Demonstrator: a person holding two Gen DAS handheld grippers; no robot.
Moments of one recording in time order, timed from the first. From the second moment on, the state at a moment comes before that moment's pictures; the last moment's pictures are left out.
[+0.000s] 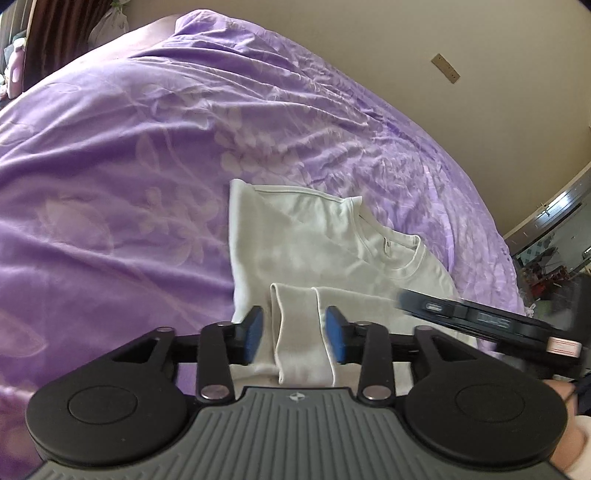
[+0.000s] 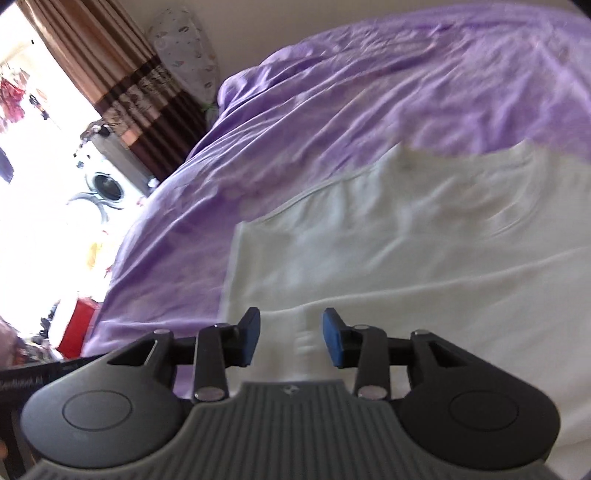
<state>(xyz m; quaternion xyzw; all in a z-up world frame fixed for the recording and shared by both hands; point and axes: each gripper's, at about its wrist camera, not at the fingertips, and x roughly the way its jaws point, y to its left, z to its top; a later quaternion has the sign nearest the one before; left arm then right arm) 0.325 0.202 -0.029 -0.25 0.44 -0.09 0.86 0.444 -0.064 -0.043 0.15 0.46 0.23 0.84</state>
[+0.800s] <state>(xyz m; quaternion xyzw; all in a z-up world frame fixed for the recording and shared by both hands) 0.370 0.131 -0.053 -0.13 0.40 -0.08 0.90 0.476 -0.373 -0.079 0.13 0.45 -0.03 0.89</state>
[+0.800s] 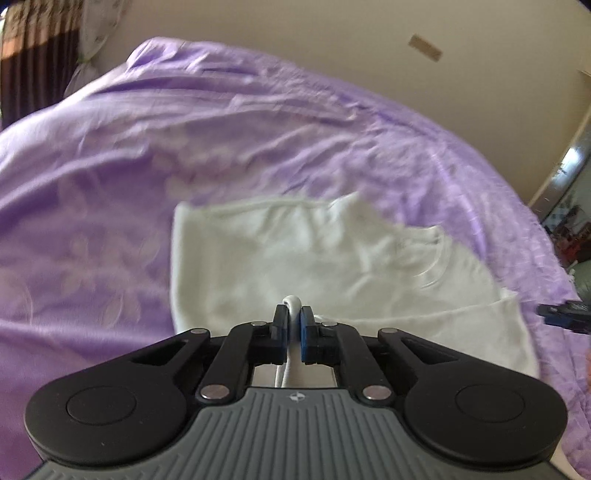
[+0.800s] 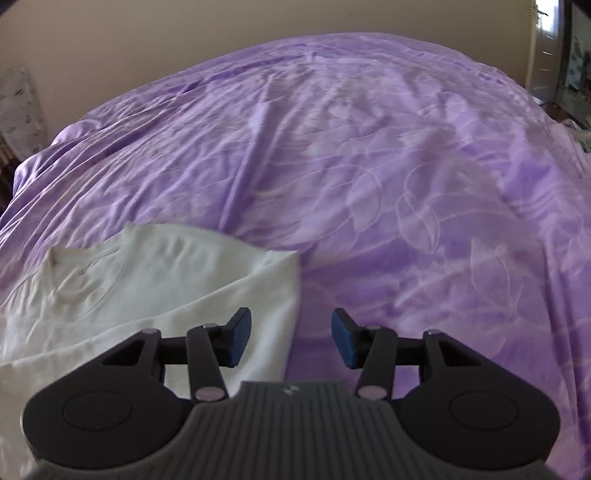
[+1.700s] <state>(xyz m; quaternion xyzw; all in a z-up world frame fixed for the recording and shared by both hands) 0.393 0.163 -0.082 -0.18 0.45 -0.04 0.87 0.523 -0.377 -0.097 0.13 0.42 -0.02 0.90</state>
